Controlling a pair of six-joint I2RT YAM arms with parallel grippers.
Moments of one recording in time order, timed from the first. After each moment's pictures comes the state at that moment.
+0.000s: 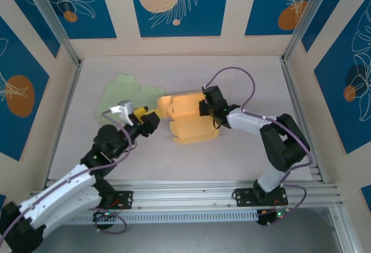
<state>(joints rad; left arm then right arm) -0.71 0.66 0.45 0.24 -0.09 -0.57 0.55 1.67 0.95 -0.04 0.19 0.29</state>
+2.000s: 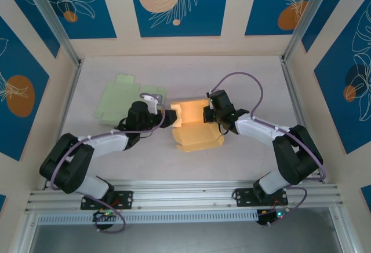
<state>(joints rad) -0.55 1.47 0.61 0.48 0.33 -0.55 0.54 1.51 0.85 -0.15 0.08 0.35</state>
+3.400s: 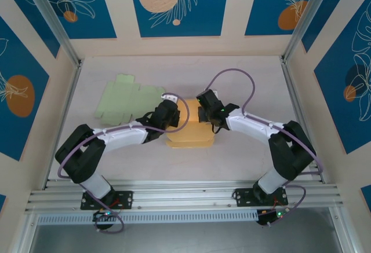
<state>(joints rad) -0.78 1.61 0.90 0.03 -0.38 -0.32 0.65 1.59 1.02 -0.41 0.30 0.49</state>
